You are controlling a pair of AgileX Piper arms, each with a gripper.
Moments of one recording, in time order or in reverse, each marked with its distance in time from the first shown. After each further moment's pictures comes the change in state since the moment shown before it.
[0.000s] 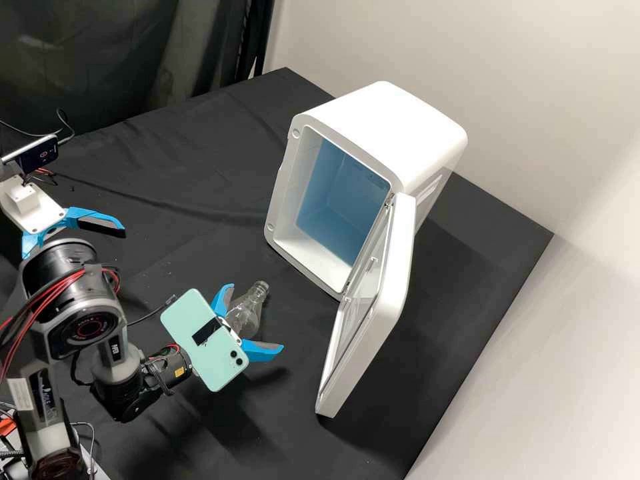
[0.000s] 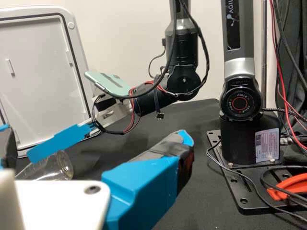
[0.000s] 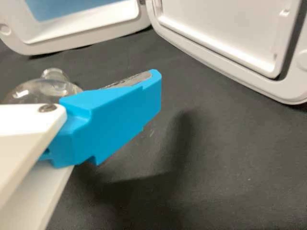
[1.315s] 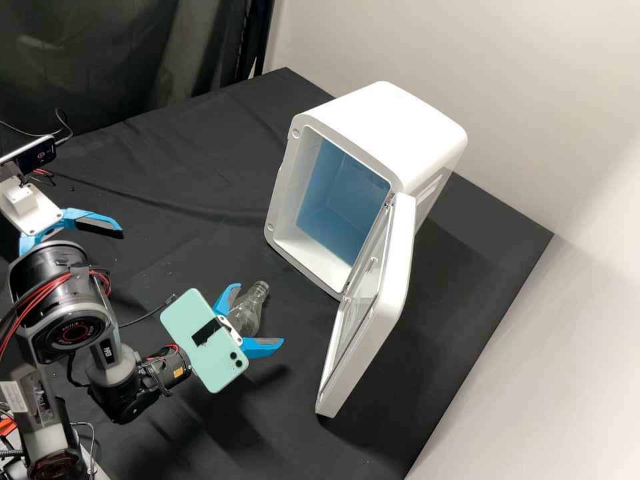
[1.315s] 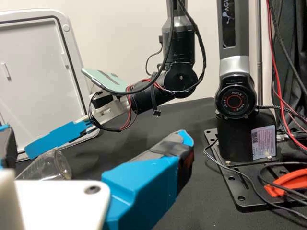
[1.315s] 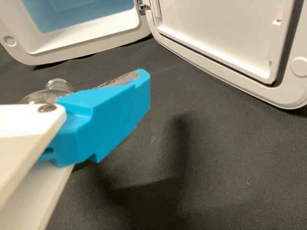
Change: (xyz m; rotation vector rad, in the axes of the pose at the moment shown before) left arm 0.000 0.000 0.003 0.023 -0.014 -0.001; right arm -0.003 0.004 -0.002 0.024 0.019 0.019
